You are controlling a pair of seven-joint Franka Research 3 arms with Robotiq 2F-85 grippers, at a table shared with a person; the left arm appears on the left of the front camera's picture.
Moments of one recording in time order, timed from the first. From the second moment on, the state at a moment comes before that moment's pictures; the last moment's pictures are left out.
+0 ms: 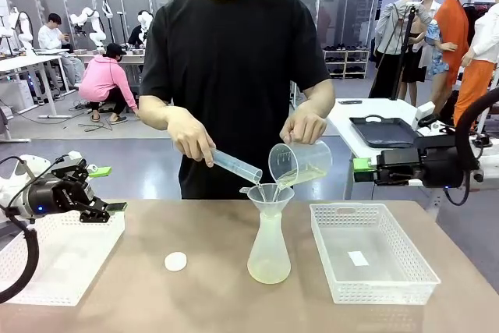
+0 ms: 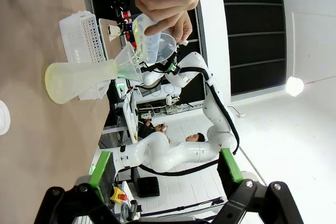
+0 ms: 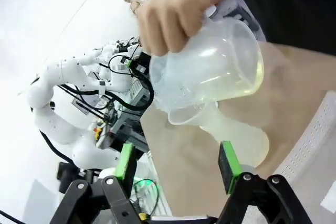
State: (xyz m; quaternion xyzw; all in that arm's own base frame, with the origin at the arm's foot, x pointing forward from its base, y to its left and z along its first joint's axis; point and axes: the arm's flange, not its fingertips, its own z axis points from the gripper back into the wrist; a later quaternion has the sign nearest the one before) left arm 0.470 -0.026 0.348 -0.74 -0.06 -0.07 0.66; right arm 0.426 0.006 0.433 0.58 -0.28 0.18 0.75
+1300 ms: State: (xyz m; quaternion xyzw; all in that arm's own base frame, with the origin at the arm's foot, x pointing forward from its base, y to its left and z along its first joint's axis) left arm 0.470 -0.026 0.348 -0.74 -0.06 -0.07 0.66; right arm 0.459 -0.005 0.375 0.65 -0.09 0.05 0.75
